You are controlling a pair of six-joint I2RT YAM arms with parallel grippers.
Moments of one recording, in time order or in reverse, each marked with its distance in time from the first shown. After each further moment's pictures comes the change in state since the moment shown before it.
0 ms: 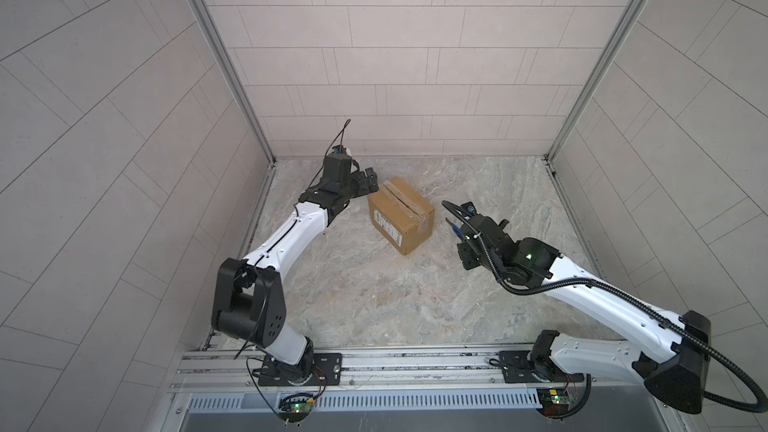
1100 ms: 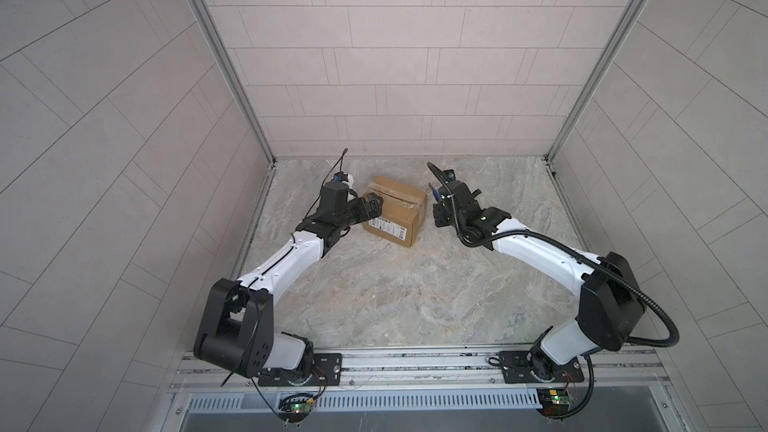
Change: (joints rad) left arm -0.005 -0.204 -0.364 0.190 0.129 -0.111; right arm -0.195 0.373 0.160 0.402 -0.053 -0.046
